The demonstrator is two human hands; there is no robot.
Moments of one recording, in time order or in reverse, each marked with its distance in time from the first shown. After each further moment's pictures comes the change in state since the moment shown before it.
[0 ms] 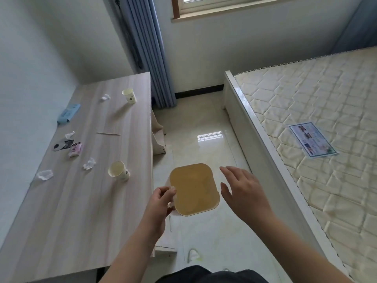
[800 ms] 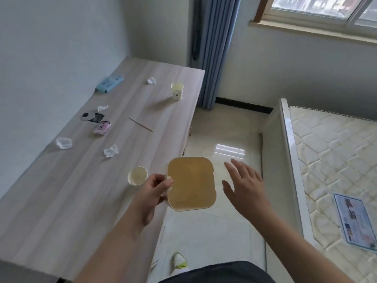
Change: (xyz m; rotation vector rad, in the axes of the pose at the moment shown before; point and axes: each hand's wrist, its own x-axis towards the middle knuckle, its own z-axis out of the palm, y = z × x) left_hand 0.113 0.087 -0.088 -0.216 0.116 0.090; right_hand 0.222 -0.047 0.071 -0.165 -0.149 -0.290
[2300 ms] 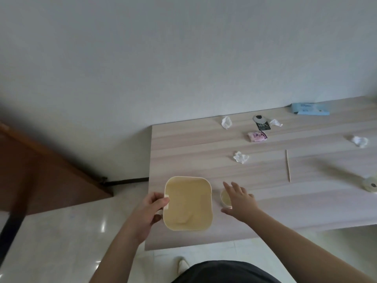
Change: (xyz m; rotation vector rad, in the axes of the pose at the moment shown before) left_hand -0.113 -0.037 -0.022 -0.522 1.179 0.054; right_hand 0.190 -0.194 0.166 -0.097 -0.708 -1.173
